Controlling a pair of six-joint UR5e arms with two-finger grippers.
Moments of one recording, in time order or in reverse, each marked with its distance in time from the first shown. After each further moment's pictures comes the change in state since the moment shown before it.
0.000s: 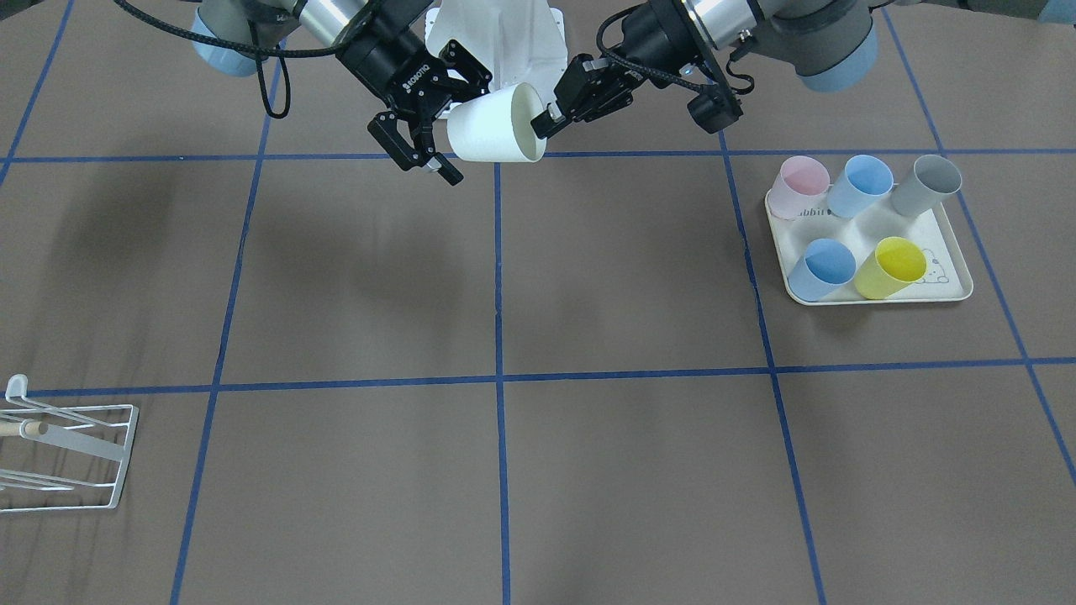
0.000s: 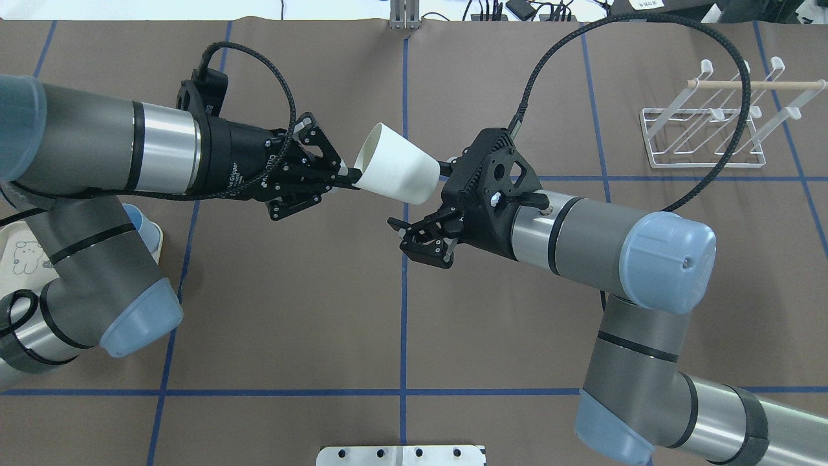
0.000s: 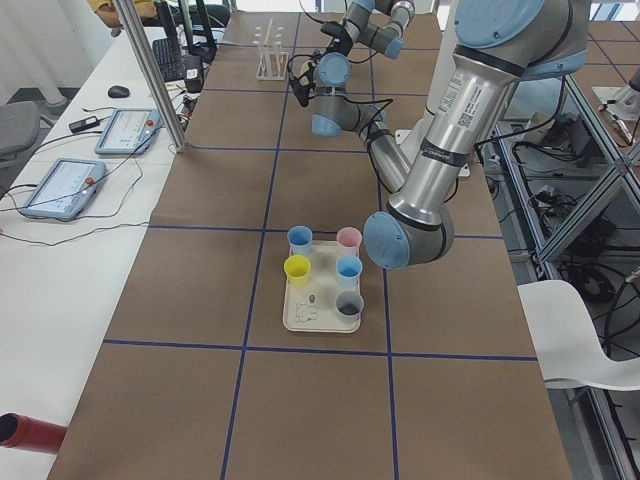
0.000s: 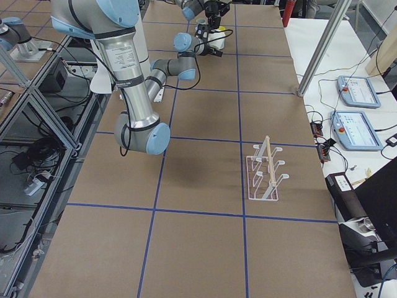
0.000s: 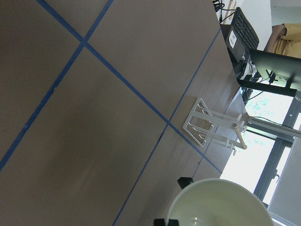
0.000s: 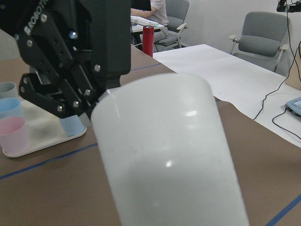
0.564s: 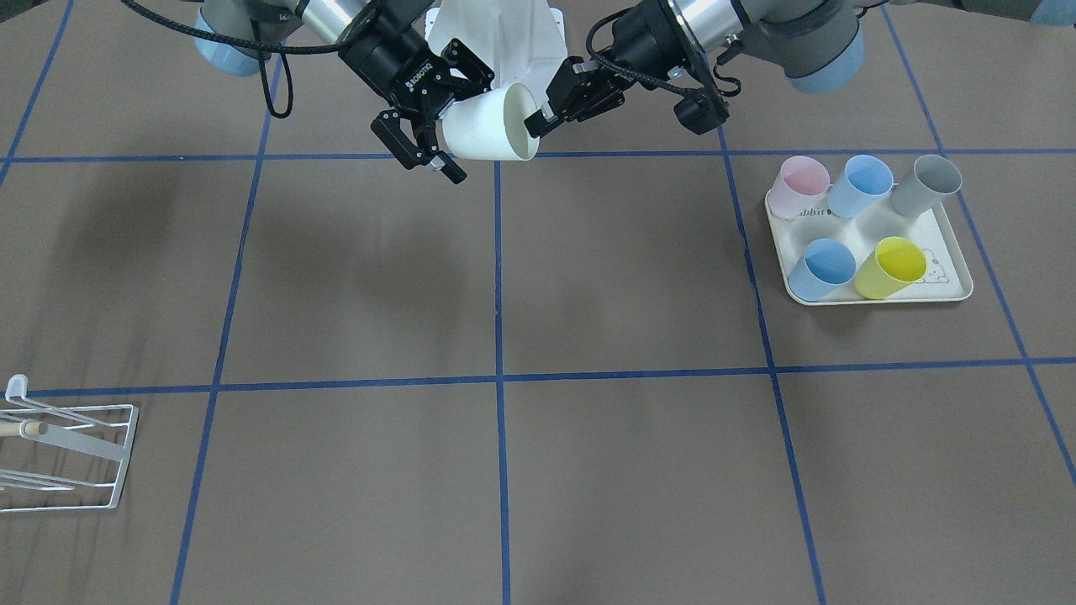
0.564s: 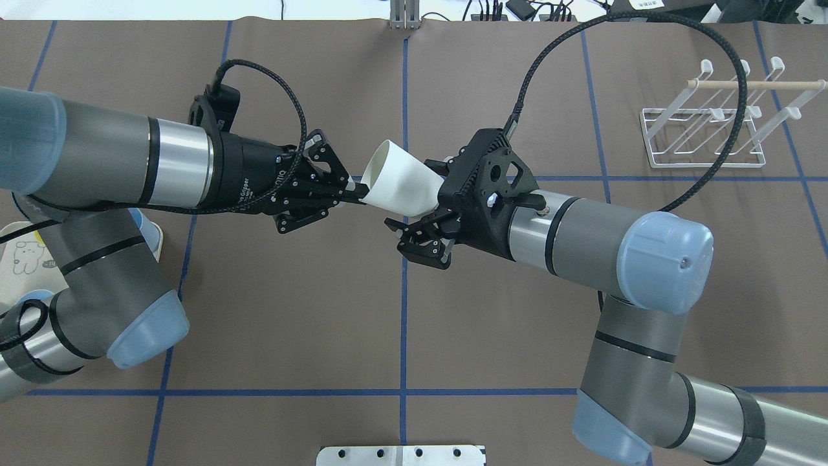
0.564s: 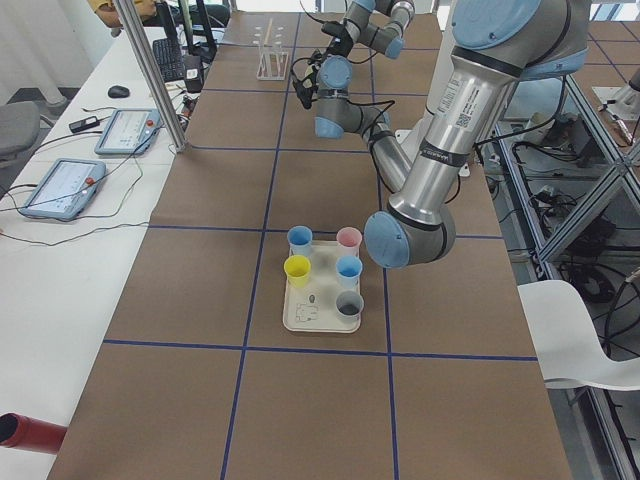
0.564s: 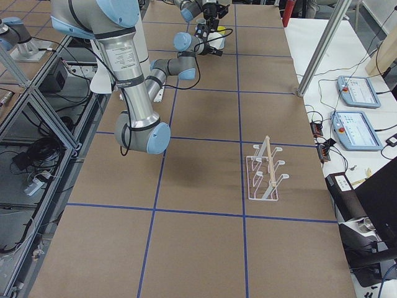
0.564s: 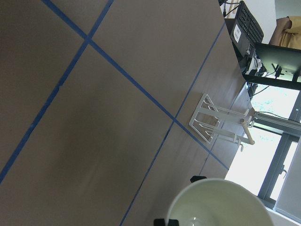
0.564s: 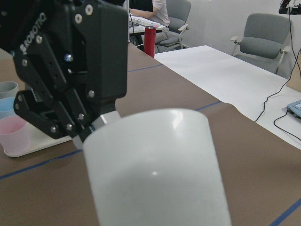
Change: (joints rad) left arm 0.024 0.001 0.005 0.001 0.005 0.004; right arm -0.001 0.004 -0.002 0.001 0.000 -0.009
